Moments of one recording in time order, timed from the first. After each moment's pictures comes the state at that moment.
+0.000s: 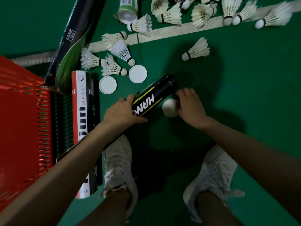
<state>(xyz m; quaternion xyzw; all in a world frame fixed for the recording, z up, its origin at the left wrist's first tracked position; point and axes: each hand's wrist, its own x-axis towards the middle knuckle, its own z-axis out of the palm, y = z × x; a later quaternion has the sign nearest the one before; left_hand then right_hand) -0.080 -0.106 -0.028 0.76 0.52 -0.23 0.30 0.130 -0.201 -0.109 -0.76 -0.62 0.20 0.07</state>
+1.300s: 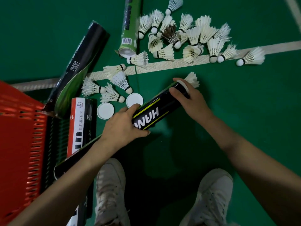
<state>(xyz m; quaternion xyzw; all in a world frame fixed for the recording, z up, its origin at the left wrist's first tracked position) -0.052 -0.089 0.006 0.81 0.51 -0.06 0.30 0.172 -0.136 -0.024 -0.70 -0.40 0.43 0.39</state>
